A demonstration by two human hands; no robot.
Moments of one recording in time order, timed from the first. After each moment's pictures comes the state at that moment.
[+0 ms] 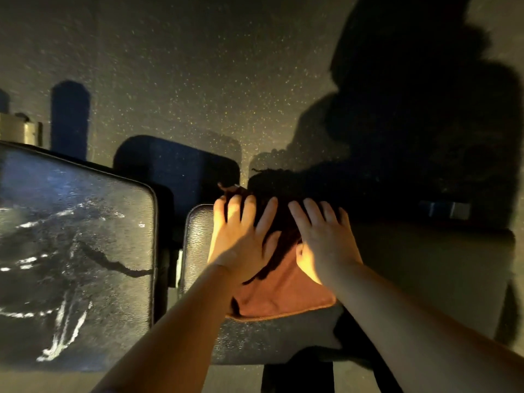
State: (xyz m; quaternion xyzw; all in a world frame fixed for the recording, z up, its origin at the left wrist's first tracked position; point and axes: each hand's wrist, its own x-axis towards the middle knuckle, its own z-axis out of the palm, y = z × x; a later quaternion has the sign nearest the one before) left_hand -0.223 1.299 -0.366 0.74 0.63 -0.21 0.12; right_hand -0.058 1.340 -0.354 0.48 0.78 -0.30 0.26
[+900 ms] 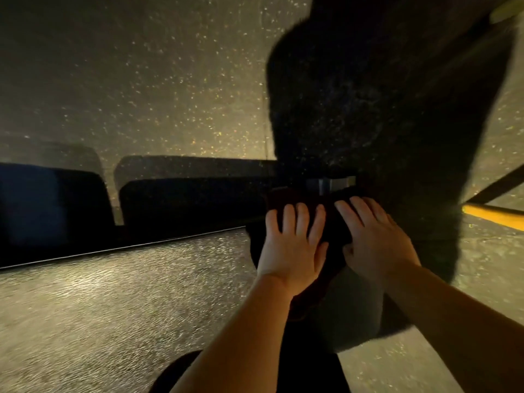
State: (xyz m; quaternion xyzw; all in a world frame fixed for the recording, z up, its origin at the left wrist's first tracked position) left_hand 0.123 1.328 -0.474 0.81 0.52 -0.20 0.17; right_hand 0.279 1.360 -0.448 0.60 0.64 -0.38 0.31
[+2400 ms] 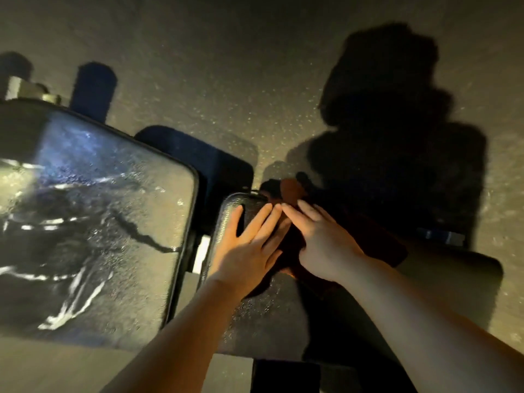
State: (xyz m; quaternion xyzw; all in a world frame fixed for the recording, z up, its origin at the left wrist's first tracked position) left_hand -0.249 1.253 -0.353 0.79 0.60 -0.10 0.04; right_hand -0.097 1.354 -0.298 0.46 0.71 -0.49 0.23
